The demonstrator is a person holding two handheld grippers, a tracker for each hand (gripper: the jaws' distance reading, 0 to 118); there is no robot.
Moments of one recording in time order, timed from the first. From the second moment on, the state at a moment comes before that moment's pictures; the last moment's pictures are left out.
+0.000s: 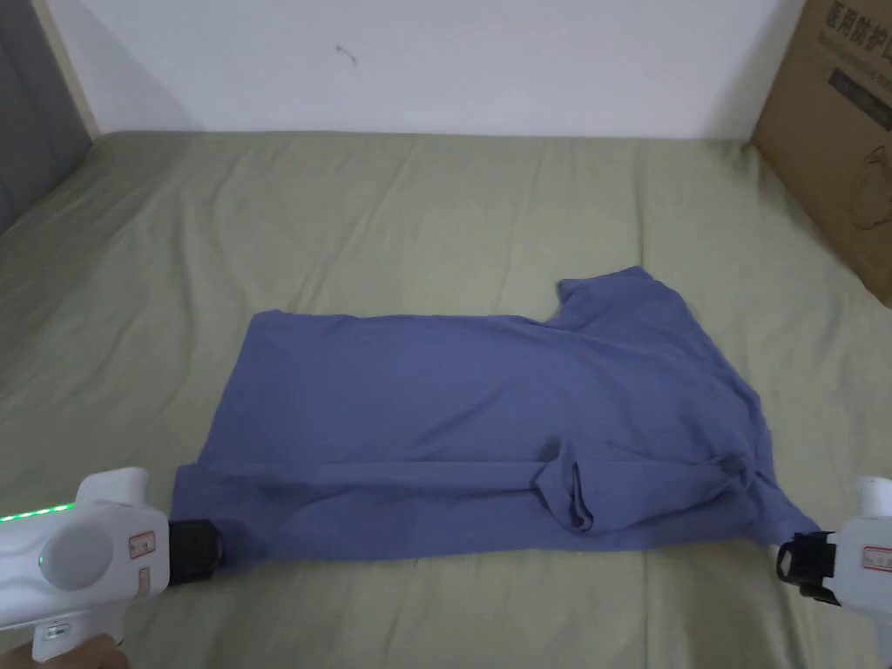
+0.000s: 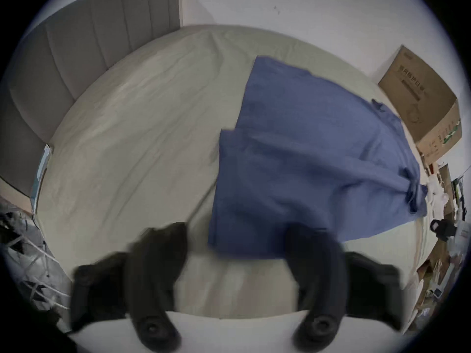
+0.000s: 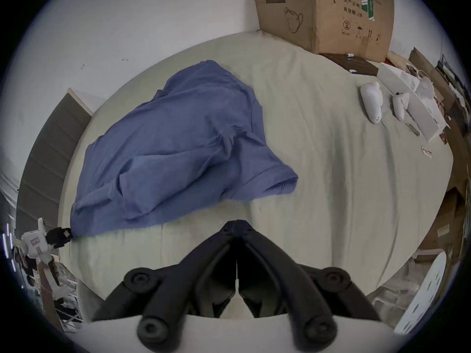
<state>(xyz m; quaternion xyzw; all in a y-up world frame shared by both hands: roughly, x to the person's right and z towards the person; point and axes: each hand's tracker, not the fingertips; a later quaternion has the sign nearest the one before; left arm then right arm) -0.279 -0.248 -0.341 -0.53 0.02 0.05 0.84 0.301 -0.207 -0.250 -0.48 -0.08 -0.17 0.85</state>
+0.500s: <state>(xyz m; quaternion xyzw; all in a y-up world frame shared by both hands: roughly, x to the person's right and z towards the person) -0.271 -0.233 -0.353 -0.51 -0.01 0.03 0.86 0.309 -0.219 -0.303 -0.48 -0.09 -0.18 0.85</state>
